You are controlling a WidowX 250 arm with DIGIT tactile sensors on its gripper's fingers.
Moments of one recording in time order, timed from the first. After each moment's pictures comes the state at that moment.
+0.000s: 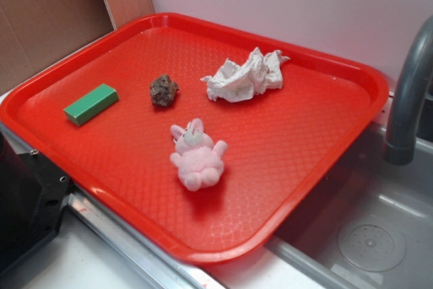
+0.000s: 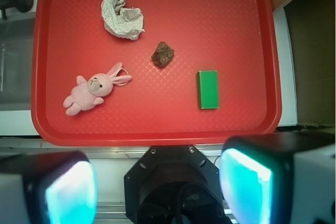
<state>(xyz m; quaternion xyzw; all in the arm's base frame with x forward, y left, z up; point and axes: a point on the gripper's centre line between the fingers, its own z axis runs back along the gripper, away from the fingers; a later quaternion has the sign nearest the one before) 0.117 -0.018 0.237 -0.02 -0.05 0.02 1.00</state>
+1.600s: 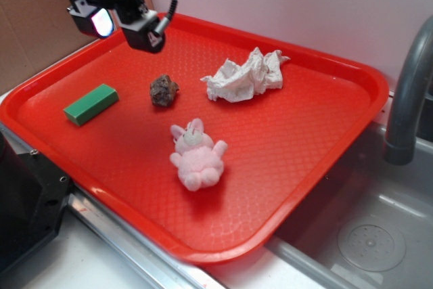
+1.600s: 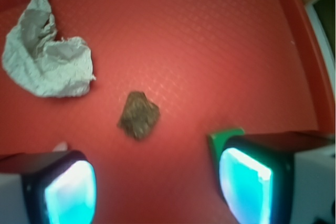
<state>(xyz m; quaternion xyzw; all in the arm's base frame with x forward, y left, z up) 0.211 0.009 0.097 0.01 -0.07 0.10 0.99</state>
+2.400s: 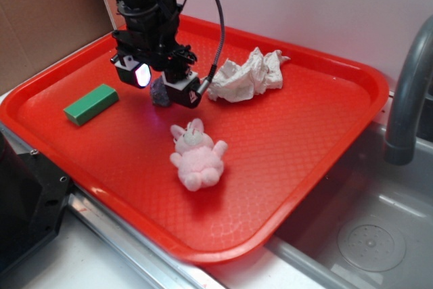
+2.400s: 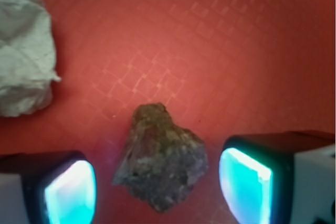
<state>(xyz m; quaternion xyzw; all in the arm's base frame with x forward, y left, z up) 0.225 0.001 0.029 0.04 -0.03 0.12 0.99</state>
